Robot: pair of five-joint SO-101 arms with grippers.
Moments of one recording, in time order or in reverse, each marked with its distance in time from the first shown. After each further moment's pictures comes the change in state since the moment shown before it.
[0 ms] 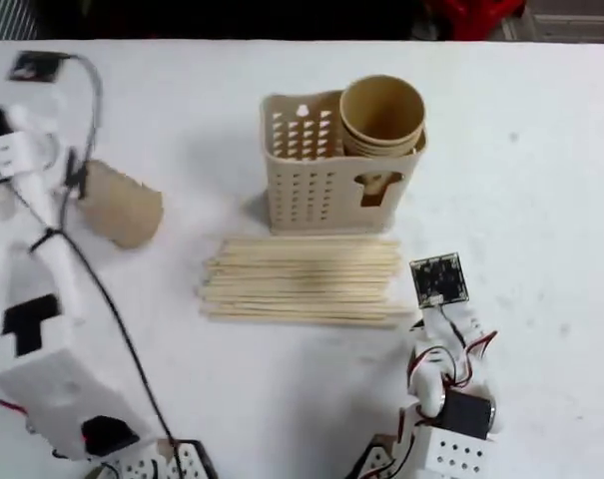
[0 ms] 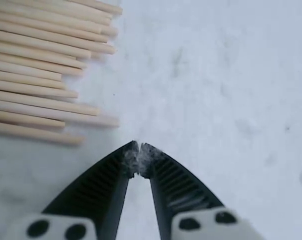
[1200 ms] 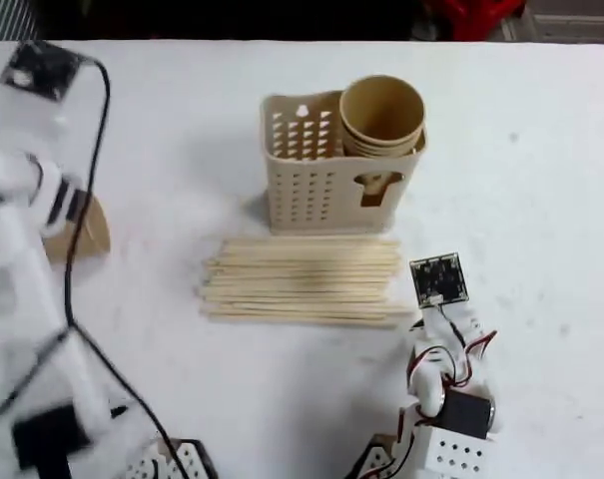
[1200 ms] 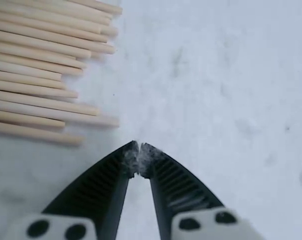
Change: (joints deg) left arm 3.7 -36.2 12.4 7.5 -14.2; right arm 0.0 0.0 0.0 0.0 0.0
